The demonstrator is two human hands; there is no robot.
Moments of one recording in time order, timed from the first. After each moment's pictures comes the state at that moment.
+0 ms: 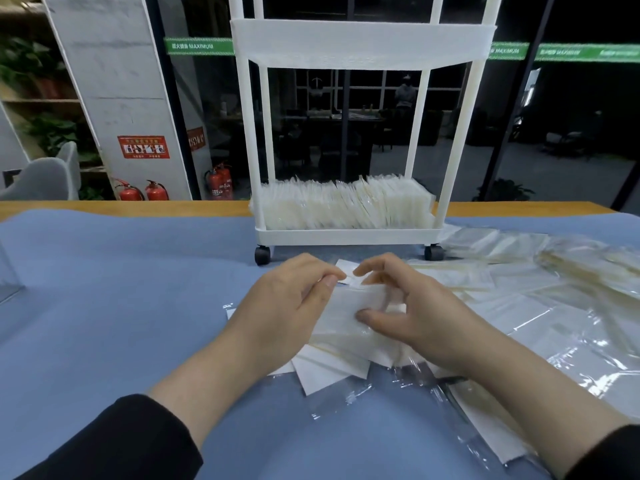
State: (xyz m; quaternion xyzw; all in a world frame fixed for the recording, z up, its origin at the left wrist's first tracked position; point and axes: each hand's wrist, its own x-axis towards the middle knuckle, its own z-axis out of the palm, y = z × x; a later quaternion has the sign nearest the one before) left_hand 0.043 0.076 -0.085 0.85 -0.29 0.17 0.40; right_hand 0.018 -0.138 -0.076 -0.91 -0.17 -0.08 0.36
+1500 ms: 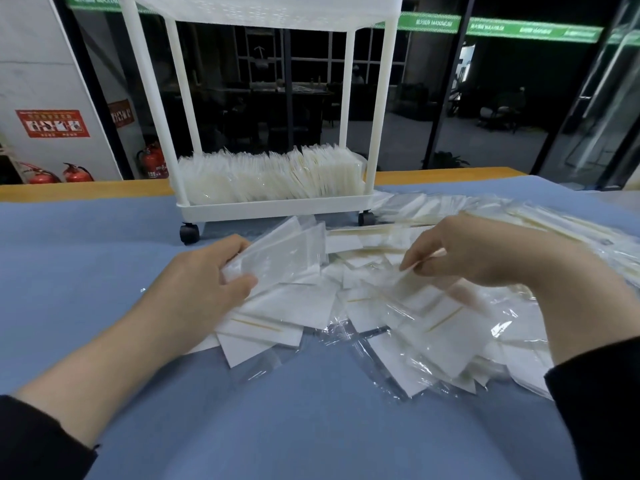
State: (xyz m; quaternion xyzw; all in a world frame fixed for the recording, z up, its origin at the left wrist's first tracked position) left_hand 0.034 0.072 -0.077 0.91 -0.17 0.05 0.37; right_hand -0.009 -0.251 -0.021 -0.99 -0.01 0.06 0.12
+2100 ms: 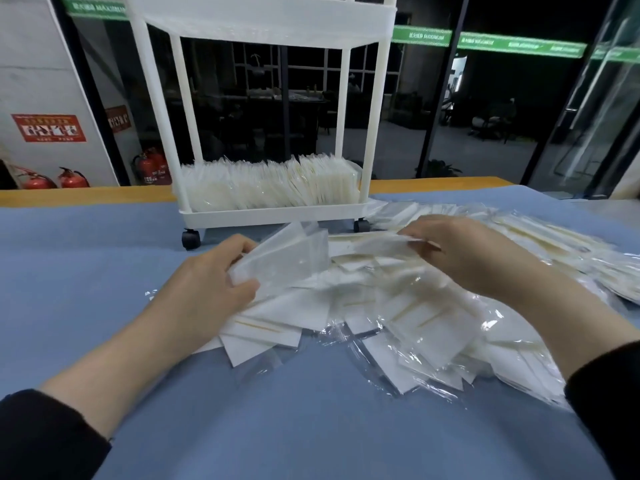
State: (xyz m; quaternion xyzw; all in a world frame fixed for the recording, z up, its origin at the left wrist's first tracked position) left_hand 0.029 0.067 -0.074 0.90 -0.18 0.06 0.40; right_hand -0.018 -0.259 -0.035 -0.98 -0.08 -0.14 0.08
